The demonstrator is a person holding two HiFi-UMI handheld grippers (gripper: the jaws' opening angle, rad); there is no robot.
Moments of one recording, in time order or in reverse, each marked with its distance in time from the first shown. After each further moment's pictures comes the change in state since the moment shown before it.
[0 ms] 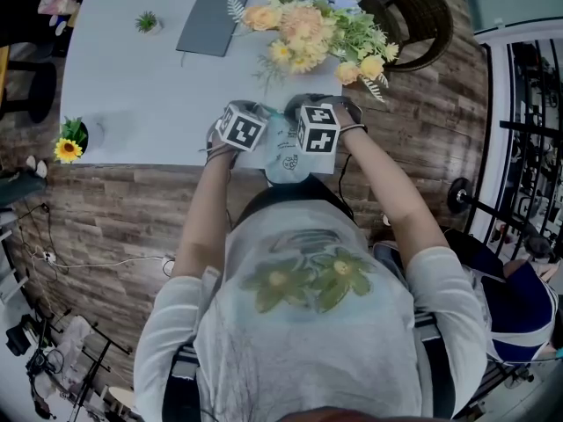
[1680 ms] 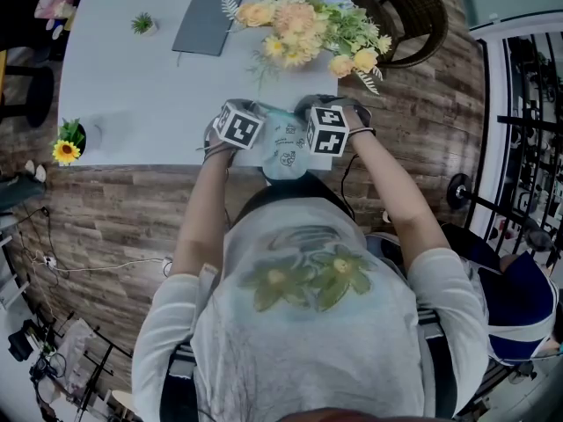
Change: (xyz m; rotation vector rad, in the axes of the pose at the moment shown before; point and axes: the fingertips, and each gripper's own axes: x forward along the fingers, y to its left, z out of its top) left arm -0.002 -0.001 0.001 0.009 -0.005 0.009; right arm -0.015 0.009 -0.030 0.038 0.051 -0.036
